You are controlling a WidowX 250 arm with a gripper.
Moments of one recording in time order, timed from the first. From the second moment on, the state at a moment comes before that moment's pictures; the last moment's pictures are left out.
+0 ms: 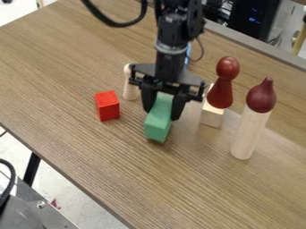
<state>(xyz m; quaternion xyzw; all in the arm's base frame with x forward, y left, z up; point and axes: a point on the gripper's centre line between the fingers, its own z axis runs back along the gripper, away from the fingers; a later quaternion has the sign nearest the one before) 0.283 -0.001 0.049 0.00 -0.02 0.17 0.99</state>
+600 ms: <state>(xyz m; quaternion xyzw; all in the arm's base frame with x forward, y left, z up) 0.342 0.006 0.076 -0.02 -0.05 0.20 0.98</state>
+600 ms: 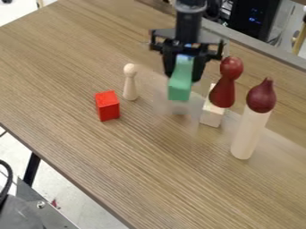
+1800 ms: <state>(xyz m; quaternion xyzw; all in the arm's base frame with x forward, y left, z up) 0.403 0.059 0.073 -0.01 -0.06 0.23 0.97</state>
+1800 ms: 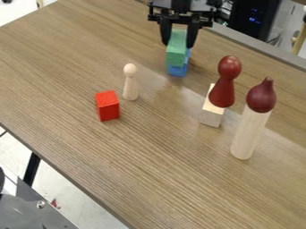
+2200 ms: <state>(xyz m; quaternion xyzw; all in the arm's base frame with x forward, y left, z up) 0.412 0.062 0.073 -0.01 -0.06 0.23 0.97</state>
